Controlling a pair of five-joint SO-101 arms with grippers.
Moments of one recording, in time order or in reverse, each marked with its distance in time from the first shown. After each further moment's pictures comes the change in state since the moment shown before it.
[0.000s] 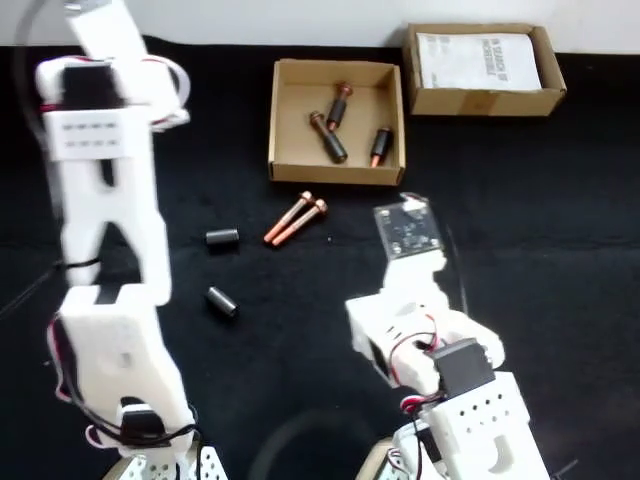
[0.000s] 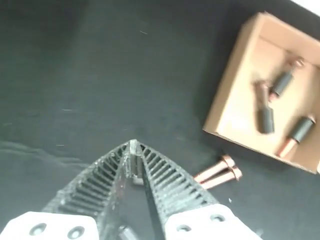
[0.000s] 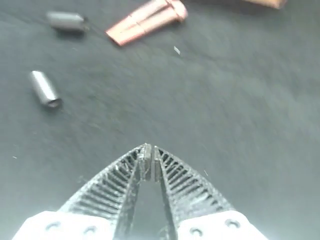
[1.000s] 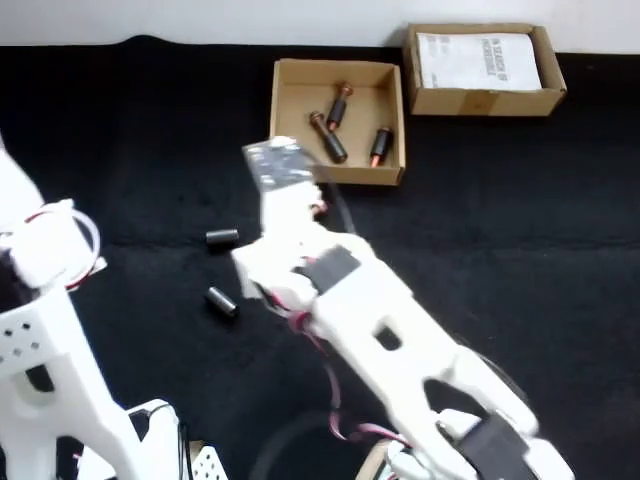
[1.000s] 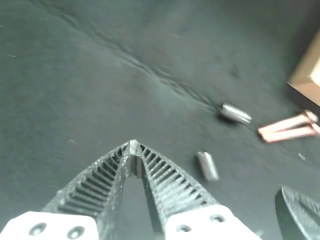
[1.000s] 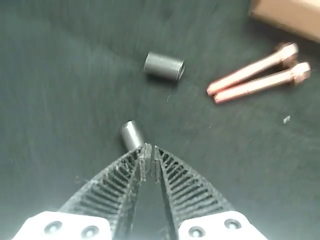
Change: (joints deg) left arm -20.0 -69.6 80.4 -11.3 -10.4; right arm -18.8 52.8 -36.6 -7.2 -9.9
